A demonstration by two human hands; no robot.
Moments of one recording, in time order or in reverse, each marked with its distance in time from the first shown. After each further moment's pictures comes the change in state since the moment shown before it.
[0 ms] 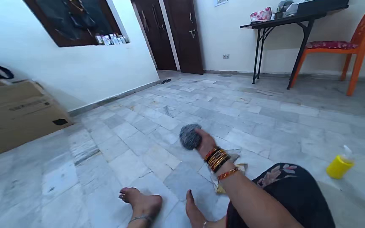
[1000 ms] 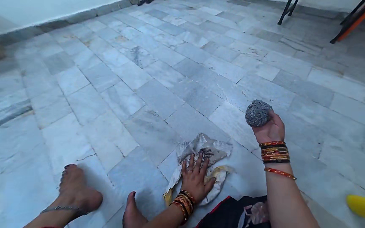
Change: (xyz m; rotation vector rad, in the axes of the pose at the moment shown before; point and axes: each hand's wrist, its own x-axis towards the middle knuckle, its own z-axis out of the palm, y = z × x) left_hand 0.136 -0.061 0.404 0.490 -0.138 0.934; right_hand 0.184 -0.109 -0.329 0.282 0.480 -0.183
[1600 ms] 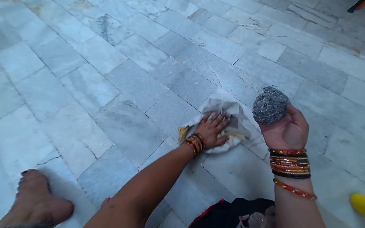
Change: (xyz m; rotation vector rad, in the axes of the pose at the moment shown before) left_hand 0.193 0.018 0.020 -0.157 -0.370 0.411; right_hand -0.001 -0.019 -0.010 -0.002 -0.048 -0.027
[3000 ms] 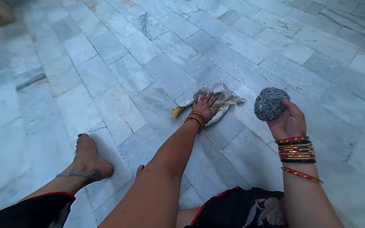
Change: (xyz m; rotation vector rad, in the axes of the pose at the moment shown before) left_hand -0.035 -0.085 -0.039 0.009 0.063 -0.509; right_hand -0.006 0.035 0.015 -0.294 -0.056 0.091
